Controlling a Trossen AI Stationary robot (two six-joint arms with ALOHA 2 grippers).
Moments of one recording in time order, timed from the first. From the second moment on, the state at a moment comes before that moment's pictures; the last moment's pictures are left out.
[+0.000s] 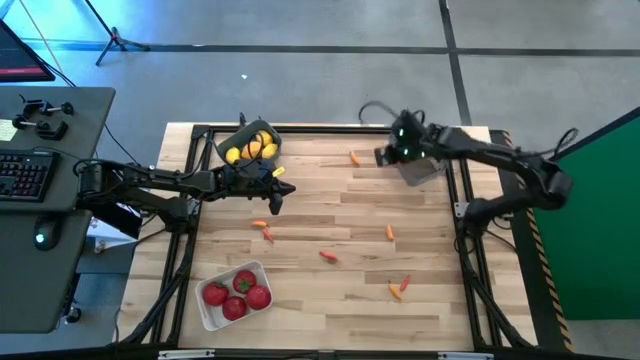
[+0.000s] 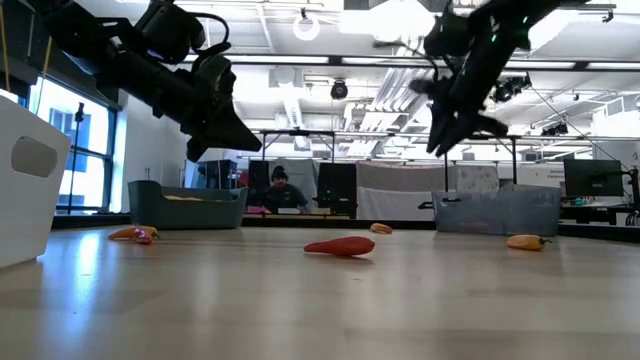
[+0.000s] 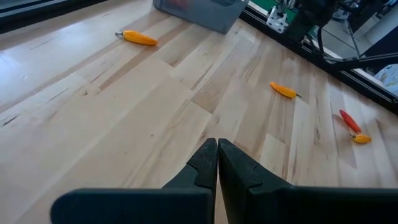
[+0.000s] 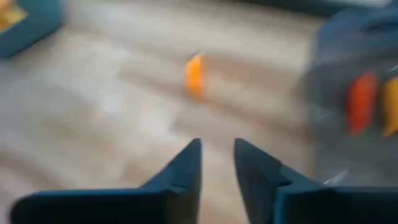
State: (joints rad) left arm 0.25 1.24 0.46 0.31 0.02 -0.39; right arm -0.57 1.31 0.97 -0.64 0.04 0.65
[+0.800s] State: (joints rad) left arm 0.25 1.24 0.46 0.31 0.02 -0.35; right arm 0.23 1.48 0.97 -0.96 0.17 1.51
